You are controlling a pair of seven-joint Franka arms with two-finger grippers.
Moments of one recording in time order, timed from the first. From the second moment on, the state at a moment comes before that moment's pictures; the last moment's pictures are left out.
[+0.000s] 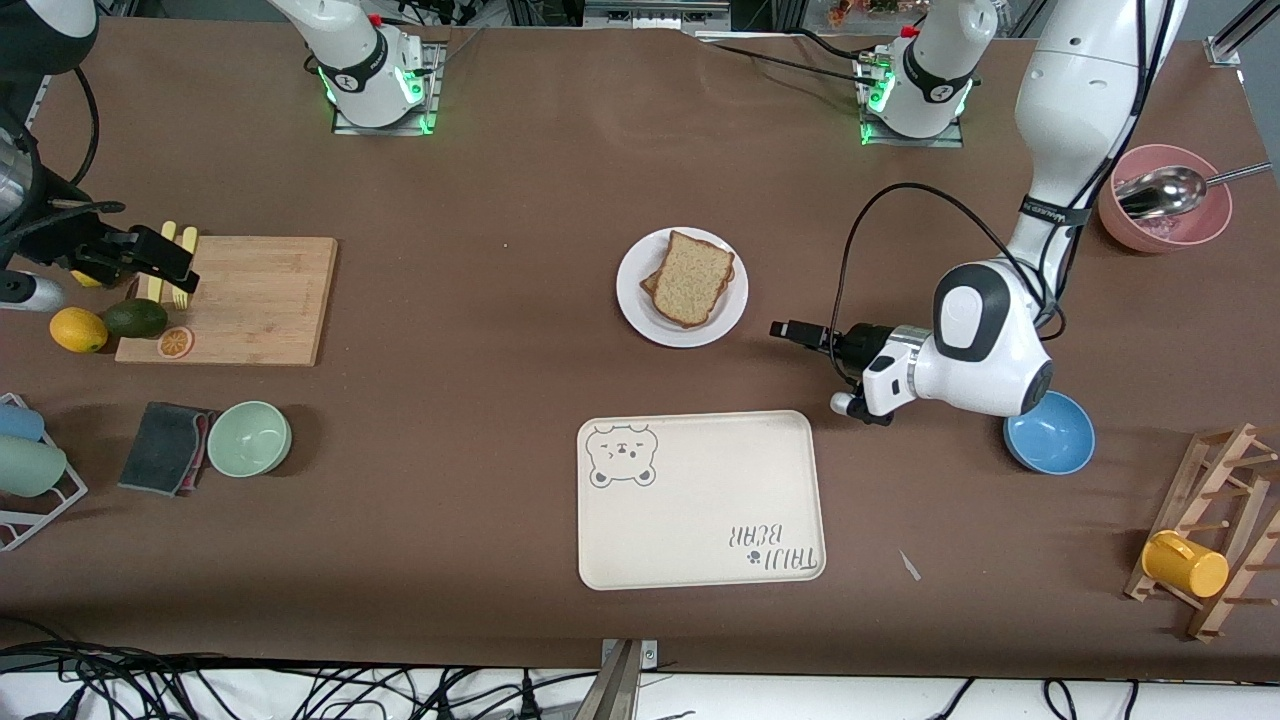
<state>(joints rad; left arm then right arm) -0.10 0.59 -0.11 -1.78 -0.83 1.85 0.43 0.00 0.06 0.02 -1.62 0.01 1.69 0.12</state>
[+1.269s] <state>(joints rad) -0.11 0.64 -0.21 -2.02 -1.08 2.10 0.81 -0.01 0.04 0.03 -1.63 0.00 1.67 0.12</state>
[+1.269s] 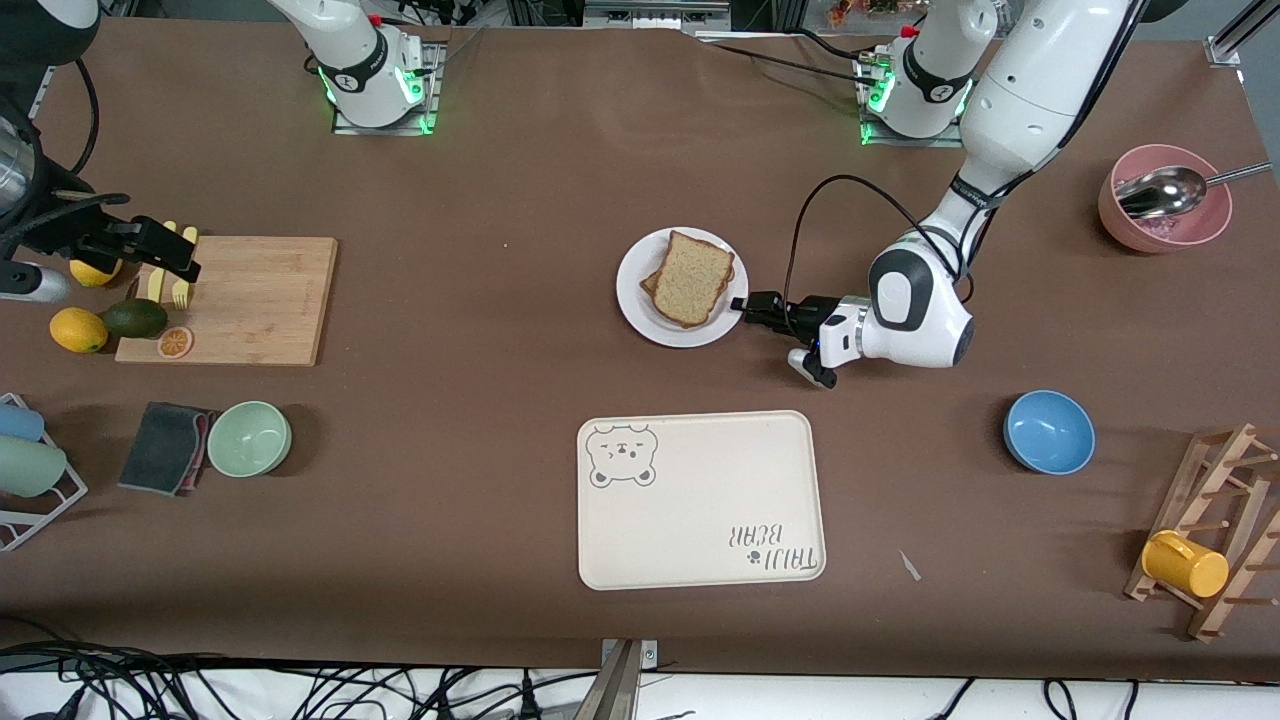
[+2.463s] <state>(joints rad) -0.12 0.66 -0.21 -2.02 -1.08 2.09 0.90 0.02 0.05 0.04 -1.63 0.00 1.65 0.08</state>
